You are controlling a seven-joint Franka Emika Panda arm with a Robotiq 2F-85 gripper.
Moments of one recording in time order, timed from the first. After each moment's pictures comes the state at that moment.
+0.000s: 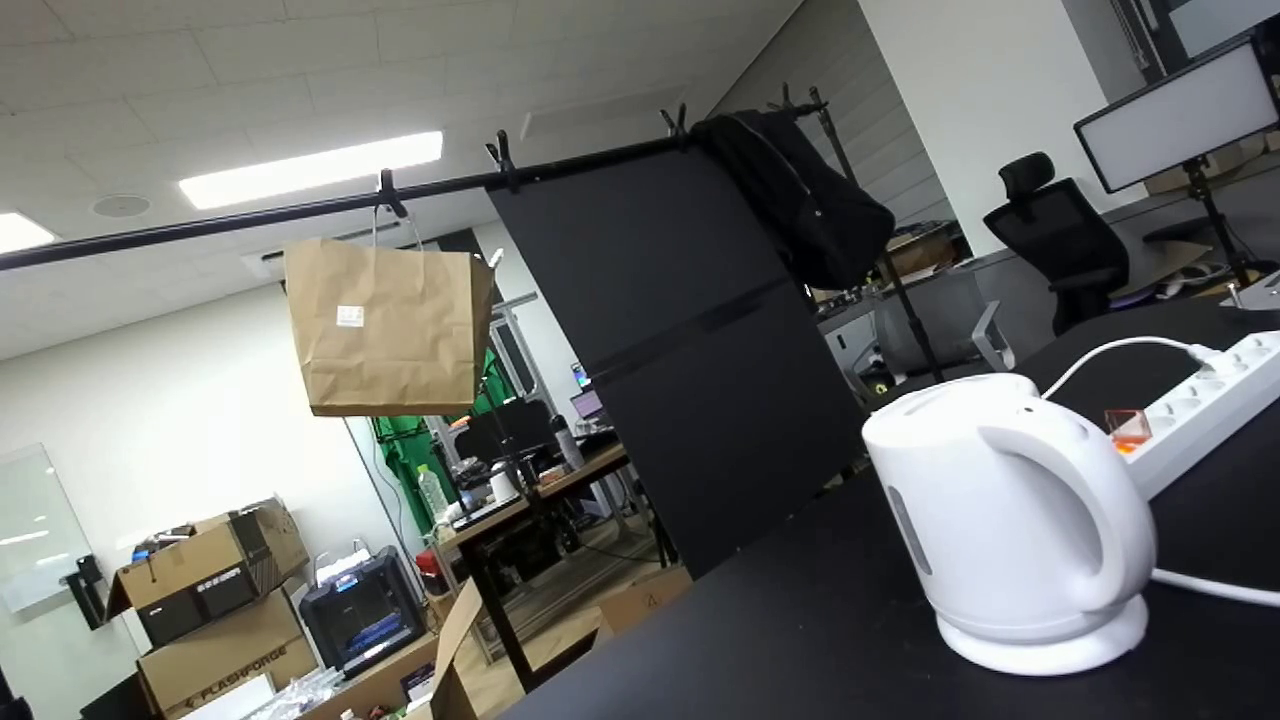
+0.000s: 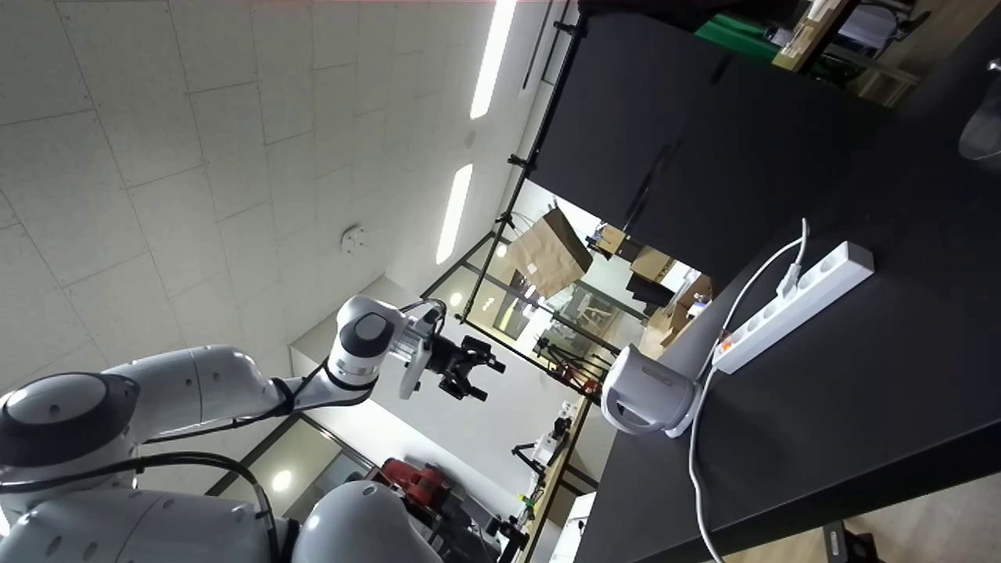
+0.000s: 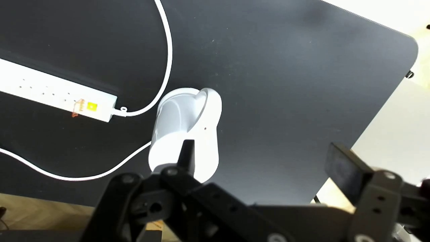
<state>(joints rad) 0.20 -0.48 0.19 -2.46 0.18 2.21 -0.02</state>
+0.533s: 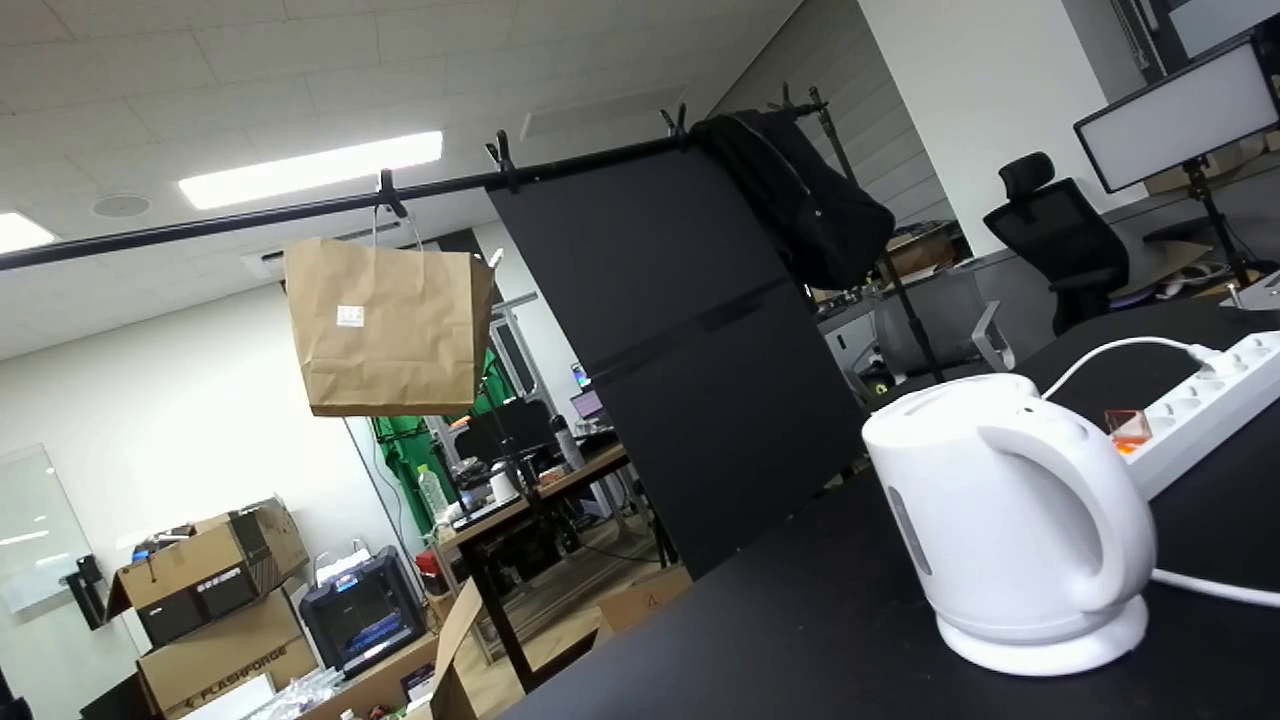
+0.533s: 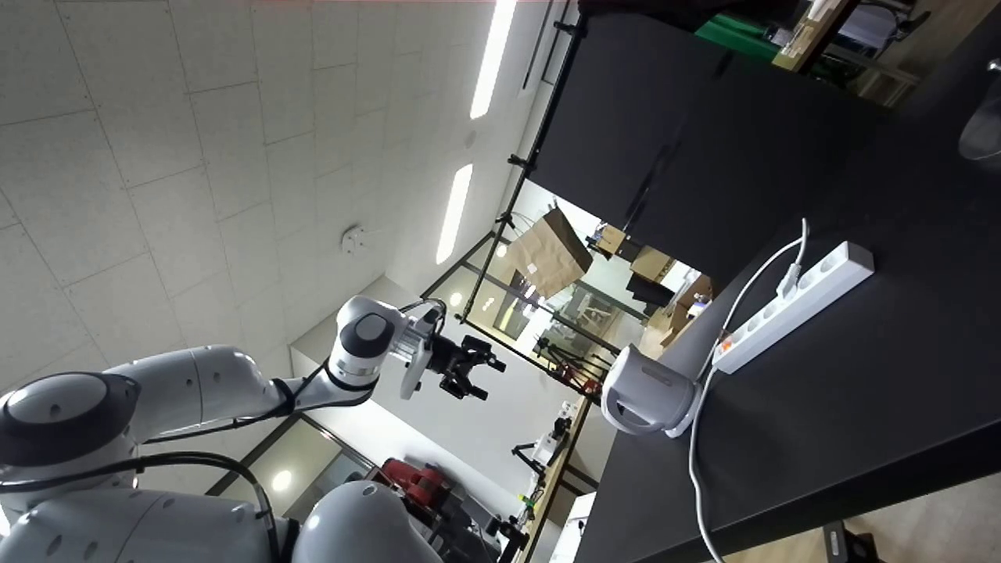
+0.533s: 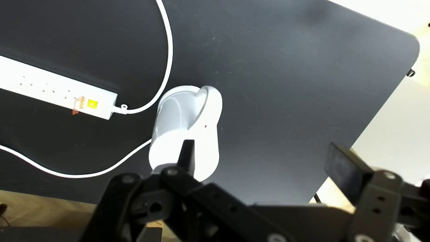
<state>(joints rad) 0.20 -0.48 0.19 -2.46 0.18 2.23 -0.02</state>
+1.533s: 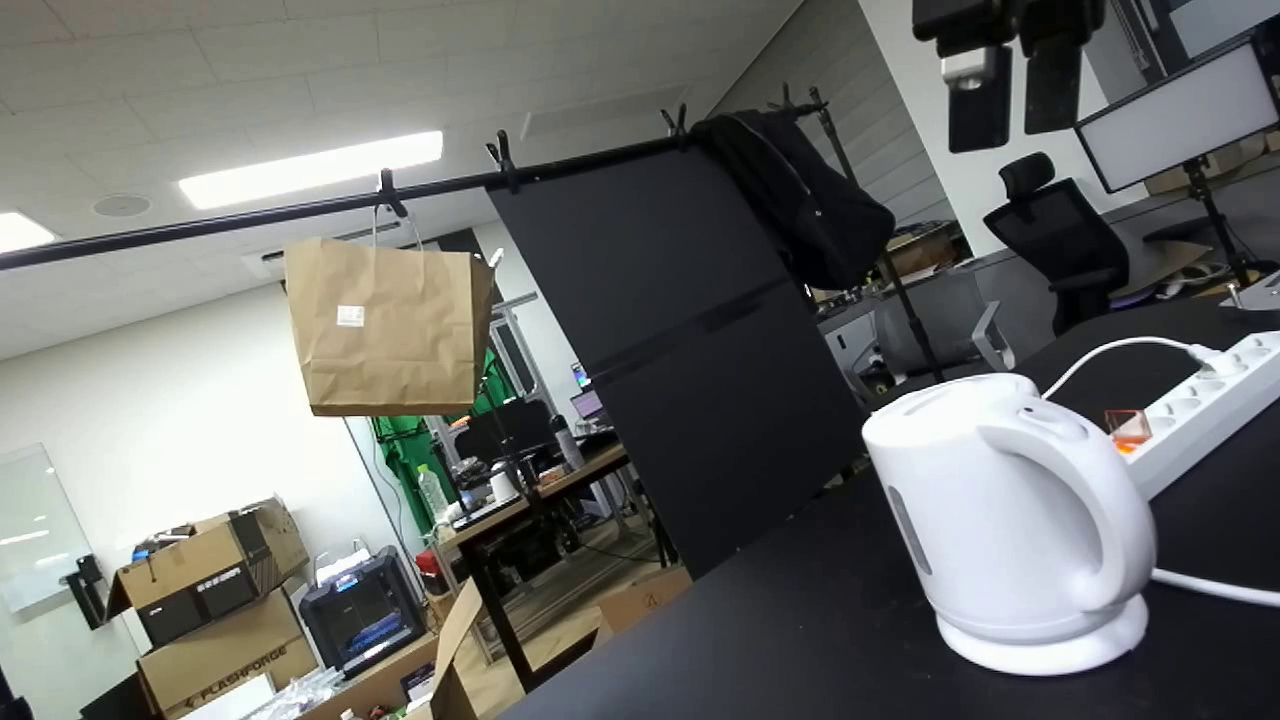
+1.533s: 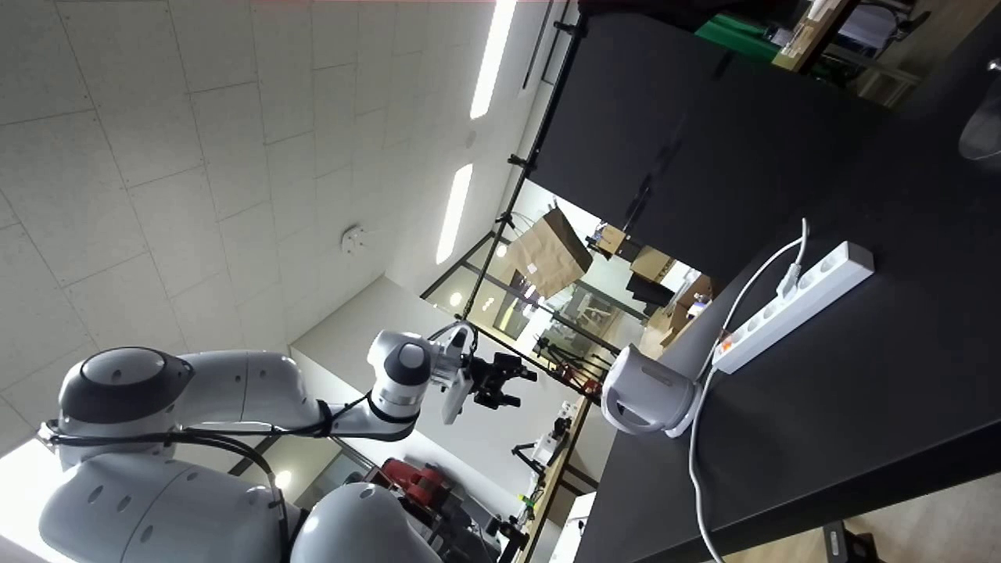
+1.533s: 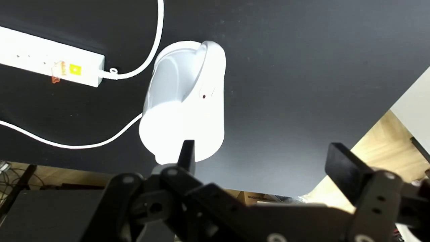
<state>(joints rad) 0.17 -0.31 0.29 -2.57 0.05 2.69 0.19</state>
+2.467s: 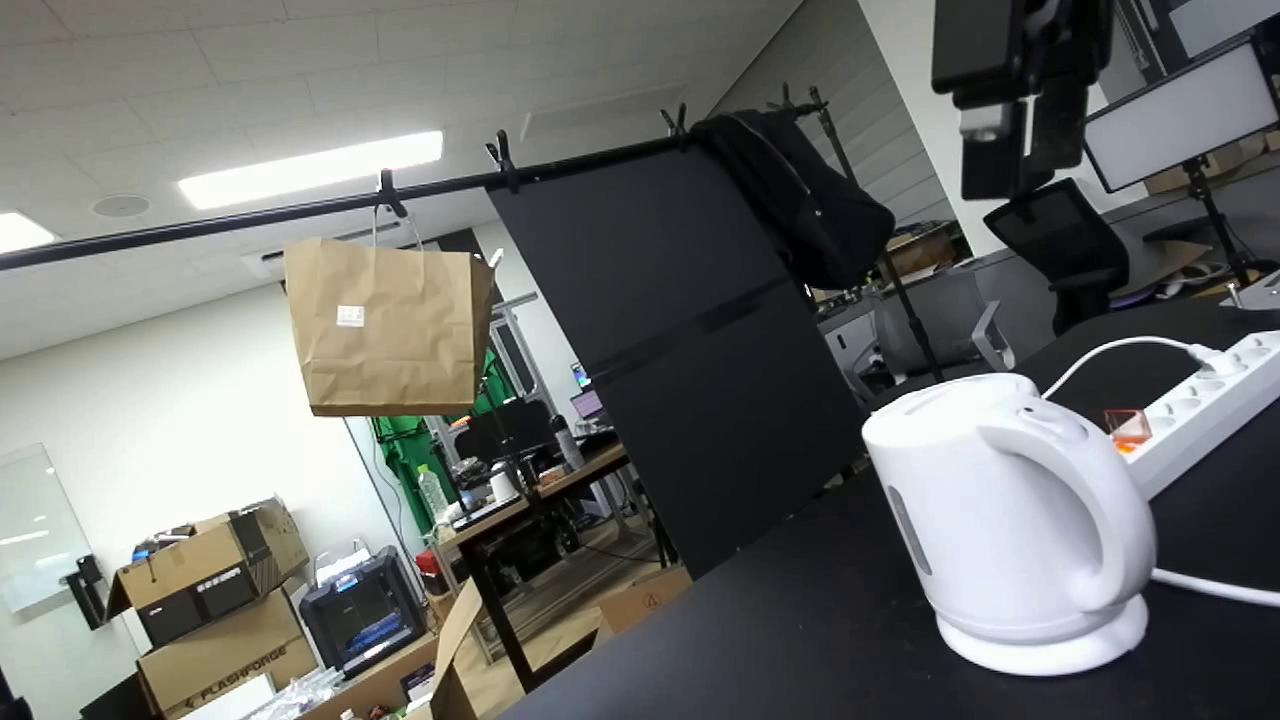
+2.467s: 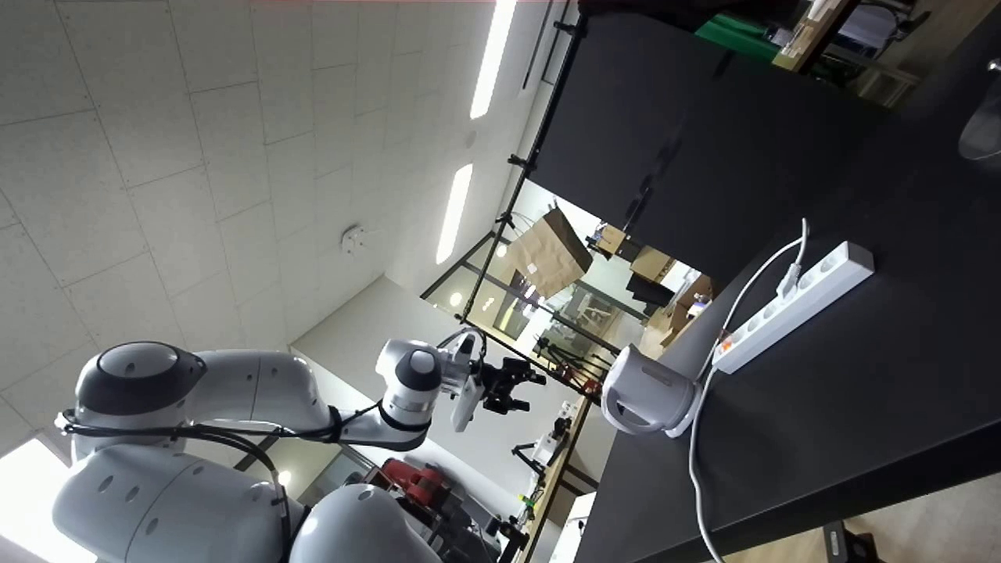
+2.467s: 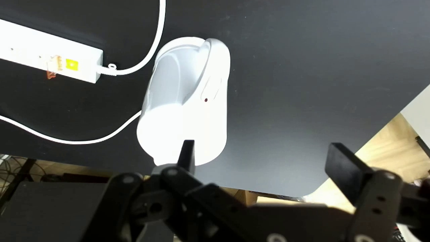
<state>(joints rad) 0.15 -0.26 0.32 -2.61 -0.03 2.80 0.25</state>
